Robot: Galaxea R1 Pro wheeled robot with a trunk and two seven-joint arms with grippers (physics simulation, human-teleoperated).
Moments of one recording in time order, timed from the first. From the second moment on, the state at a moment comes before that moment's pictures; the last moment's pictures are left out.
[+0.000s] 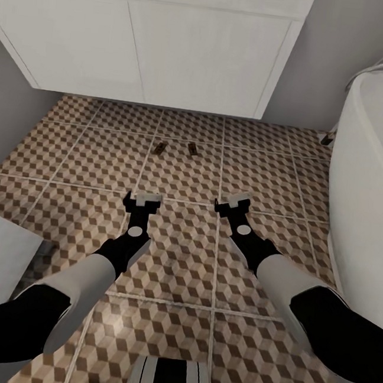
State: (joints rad) left arm -1.10 -0.14 -0.27 -0.37 0.03 -0.33 0.45; right arm -1.24 0.09 0.48 -0.22 -0.07 -0.26 -0.21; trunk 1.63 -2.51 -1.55
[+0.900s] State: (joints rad) left arm -1.06 -0.15 -0.27 -0.31 0.03 -0.33 0.38; right arm -1.21 0.08 0.48 -0.08 -0.07 -0.42 -0.15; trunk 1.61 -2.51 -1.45
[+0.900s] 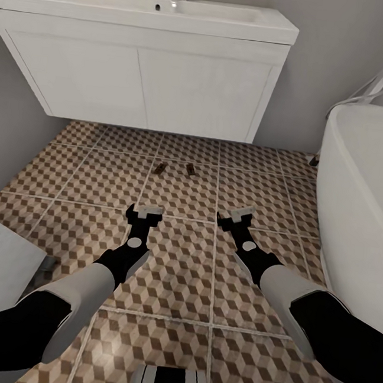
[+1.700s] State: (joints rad) left arm -0.96 -0.15 -0.27 -0.28 0.03 -0.44 0.32; right arm -1.11 0.07 0.48 -0.08 -0.07 -0.48 -0.15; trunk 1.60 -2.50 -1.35
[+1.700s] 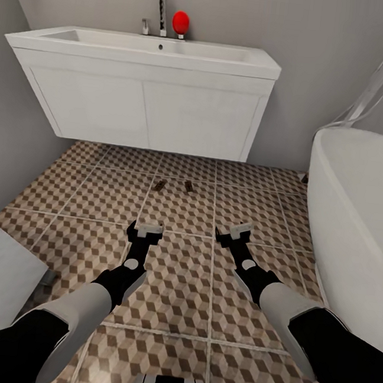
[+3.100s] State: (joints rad) left arm -0.83 -0.14 -0.27 0.03 0.03 -0.81 0.28; right arm -0.93 0.05 0.48 -0.07 -0.07 -0.62 -0.15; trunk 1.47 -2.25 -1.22
